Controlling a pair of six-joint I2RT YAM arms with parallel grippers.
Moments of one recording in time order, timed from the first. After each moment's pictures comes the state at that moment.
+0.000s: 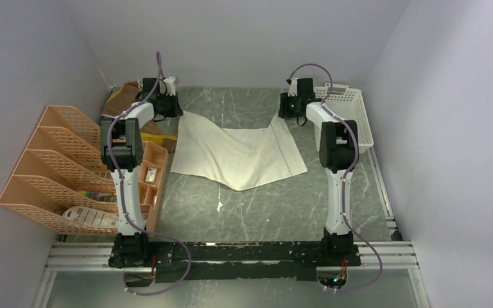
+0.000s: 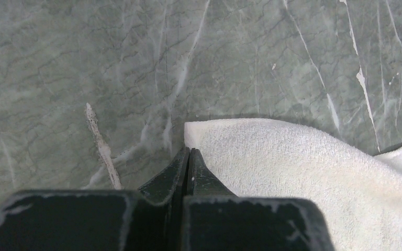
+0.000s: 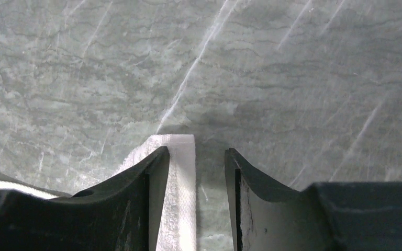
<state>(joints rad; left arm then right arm) -0.01 2.34 1.77 -0.19 0.42 0.05 0.12 2.38 1.86 -0.27 -0.23 0.00</state>
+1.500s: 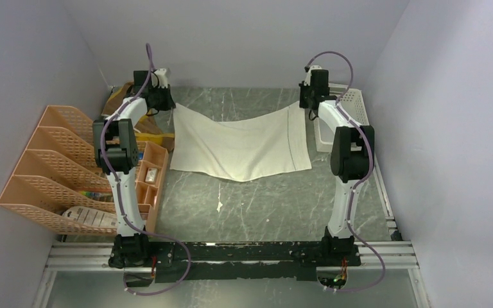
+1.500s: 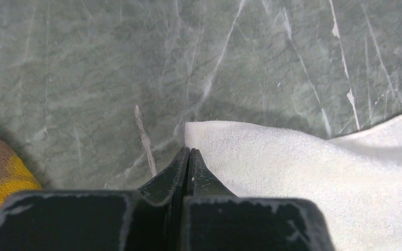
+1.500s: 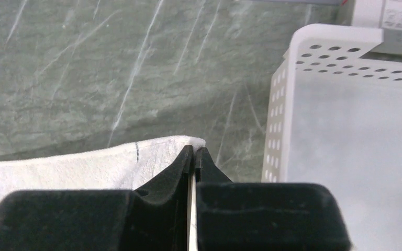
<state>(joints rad) 0.02 2.27 1.79 -0.24 0.39 0.04 0.07 2.15 1.70 -0.17 -0.02 0.00</state>
